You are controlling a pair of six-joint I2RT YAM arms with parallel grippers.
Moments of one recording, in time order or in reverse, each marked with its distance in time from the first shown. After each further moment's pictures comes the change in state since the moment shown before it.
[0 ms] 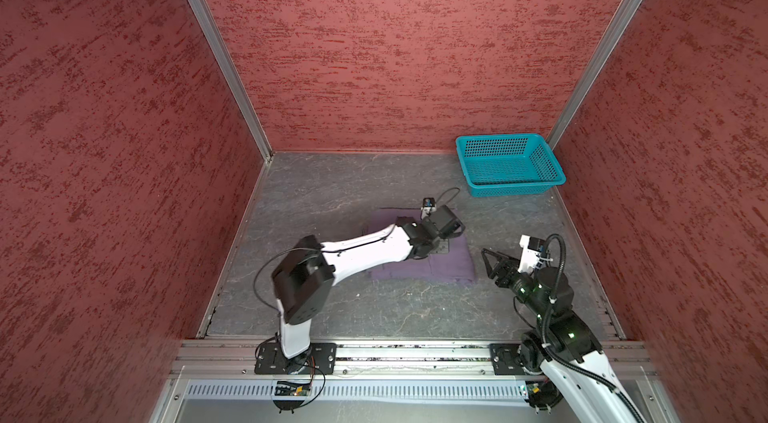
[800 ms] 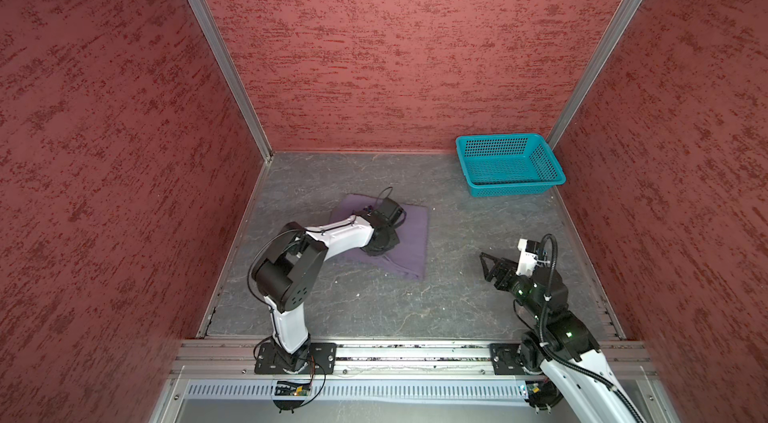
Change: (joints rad) left arm 0.442 -0.198 -0.447 0.107 0.183 -0.195; right arm 0.000 0.024 -0.024 -0.031 0.030 -0.026
